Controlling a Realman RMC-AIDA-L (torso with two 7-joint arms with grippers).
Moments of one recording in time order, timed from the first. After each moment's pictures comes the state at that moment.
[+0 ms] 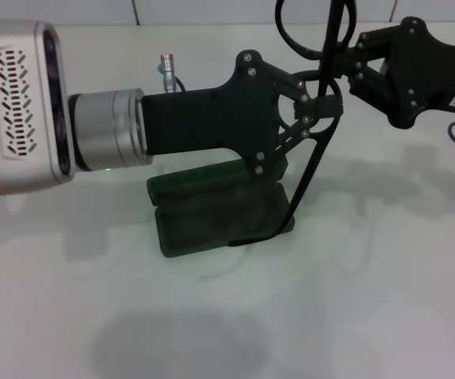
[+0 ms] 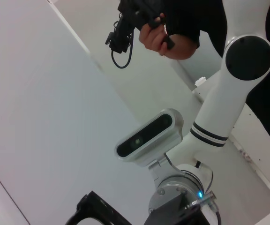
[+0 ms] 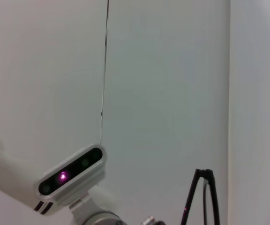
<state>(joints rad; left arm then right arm) -0.69 -2.10 1.05 0.46 1.45 1.69 -0.41 0.72 1.98 -0.86 -0.46 -1.52 -1.75 1.05</state>
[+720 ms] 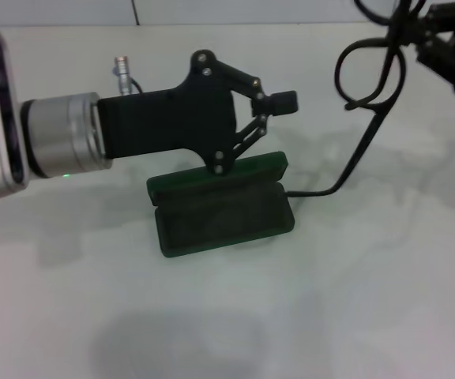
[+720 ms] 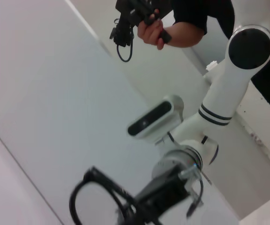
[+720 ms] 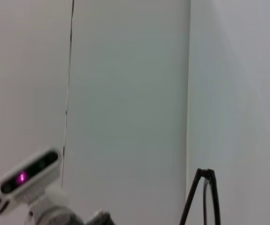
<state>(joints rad) -0.58 -2.09 1.05 0.60 1.45 1.70 -0.48 0.67 1.91 -0.78 -0.47 -1.51 -1.76 1.09</state>
